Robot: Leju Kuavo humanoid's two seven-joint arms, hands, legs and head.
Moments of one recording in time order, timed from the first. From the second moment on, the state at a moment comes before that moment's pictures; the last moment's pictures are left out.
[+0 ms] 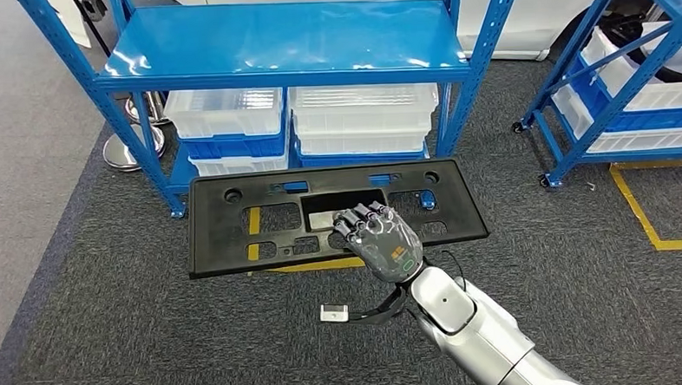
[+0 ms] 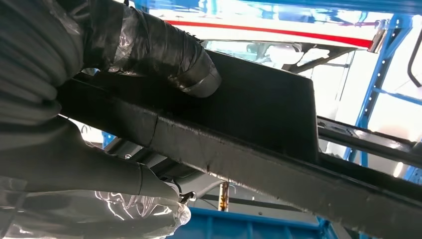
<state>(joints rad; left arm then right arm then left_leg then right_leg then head) -0.11 -0.05 -0.46 -0.18 0.15 0.14 -0.05 -0.51 -0.09 0.73 -1.12 1.50 -0.69 0.03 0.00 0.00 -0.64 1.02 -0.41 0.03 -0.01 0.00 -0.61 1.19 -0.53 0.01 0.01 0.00</state>
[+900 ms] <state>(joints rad) -0.11 -0.05 -0.46 -0.18 0.14 0.14 -0.04 -0.51 -0.07 0.73 -1.10 1.50 -0.69 0.03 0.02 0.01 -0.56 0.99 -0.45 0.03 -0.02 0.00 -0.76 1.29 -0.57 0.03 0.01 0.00</state>
